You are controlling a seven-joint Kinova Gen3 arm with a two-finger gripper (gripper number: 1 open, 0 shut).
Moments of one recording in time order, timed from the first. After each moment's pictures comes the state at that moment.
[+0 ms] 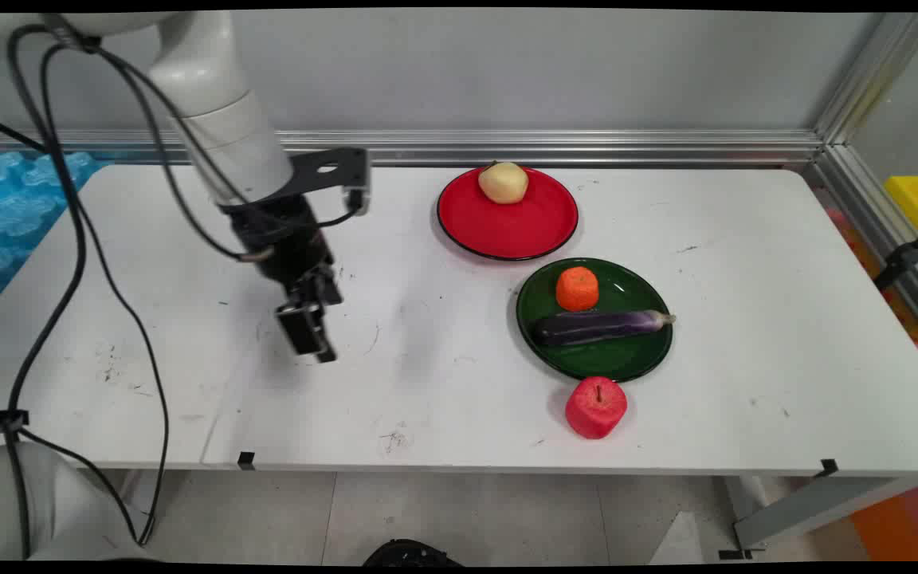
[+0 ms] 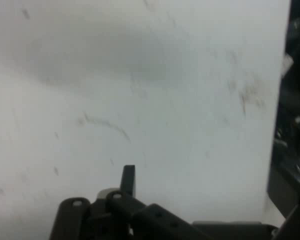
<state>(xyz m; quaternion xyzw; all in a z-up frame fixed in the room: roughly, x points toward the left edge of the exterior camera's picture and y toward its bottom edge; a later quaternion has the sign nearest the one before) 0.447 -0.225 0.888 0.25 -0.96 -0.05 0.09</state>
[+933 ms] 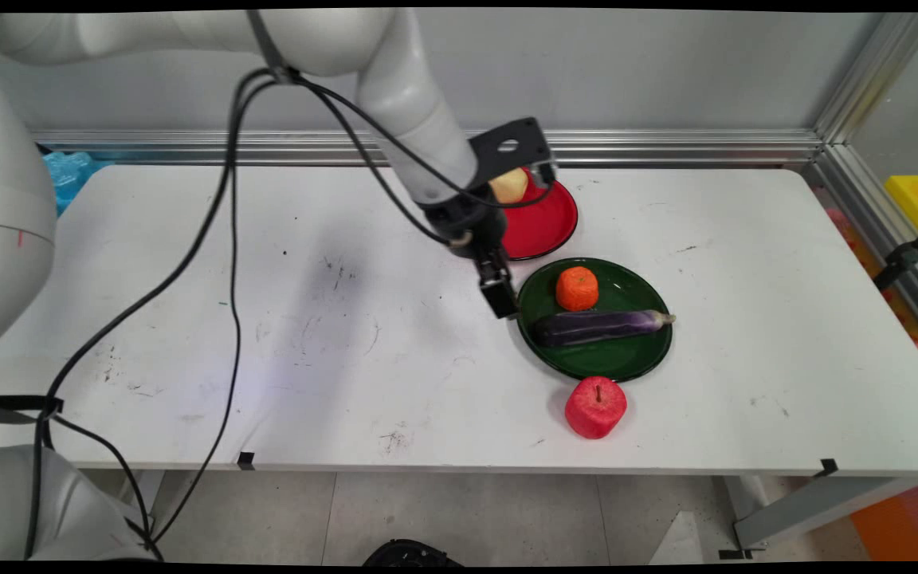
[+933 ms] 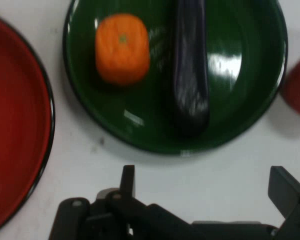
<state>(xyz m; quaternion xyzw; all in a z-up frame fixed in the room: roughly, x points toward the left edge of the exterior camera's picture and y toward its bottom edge) 0.318 -0.304 0.864 0.25 -0.95 0.05 0.19</state>
